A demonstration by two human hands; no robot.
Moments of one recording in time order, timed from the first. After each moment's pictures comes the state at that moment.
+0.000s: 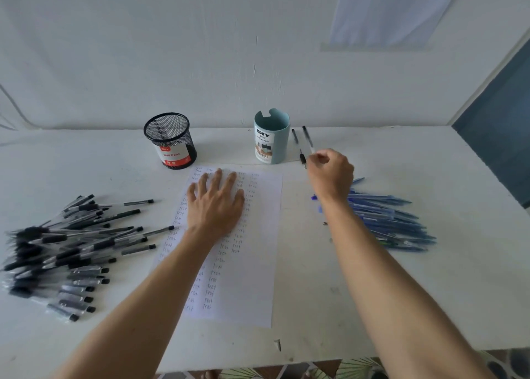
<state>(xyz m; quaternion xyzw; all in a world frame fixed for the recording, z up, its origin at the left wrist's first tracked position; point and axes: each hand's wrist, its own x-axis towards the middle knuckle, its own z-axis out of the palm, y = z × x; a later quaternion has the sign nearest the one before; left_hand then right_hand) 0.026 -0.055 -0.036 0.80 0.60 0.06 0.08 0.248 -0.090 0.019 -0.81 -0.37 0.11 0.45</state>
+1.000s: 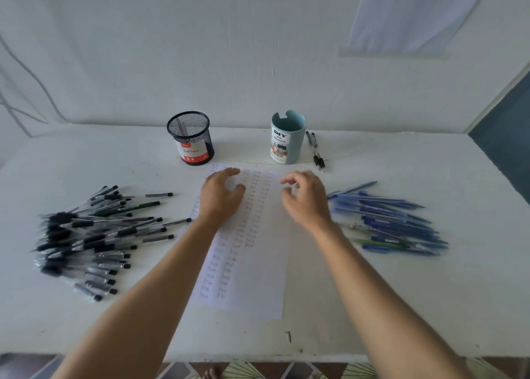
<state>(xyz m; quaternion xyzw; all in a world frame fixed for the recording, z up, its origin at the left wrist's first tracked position) 0.011 -0.056 -0.011 0.67 0.61 0.30 0.29 0.194 -0.113 -0.006 -0.72 -0.59 0.14 0.35</state>
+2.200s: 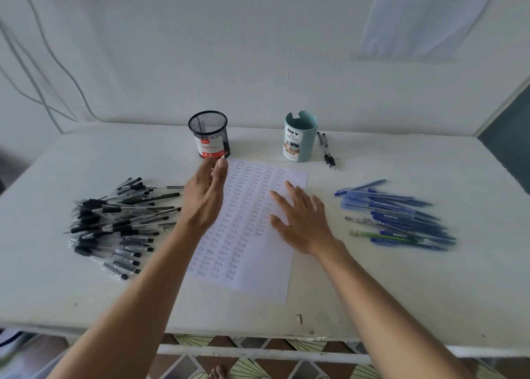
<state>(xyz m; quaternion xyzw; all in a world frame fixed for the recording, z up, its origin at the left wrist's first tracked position) -0.042 -0.115 0.042 0.67 0.53 0.41 0.30 0.166 -0.157 -0.023 -0.68 -0.72 0.15 0.05</state>
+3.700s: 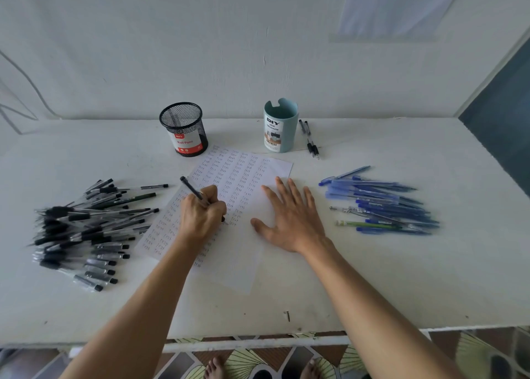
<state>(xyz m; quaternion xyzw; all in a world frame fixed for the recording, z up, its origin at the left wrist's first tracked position) -0.024 -0.114 -0.013 0.64 0.56 0.38 0.37 0.172 -0.161 -0.033 -0.71 -0.70 0.10 0.04</state>
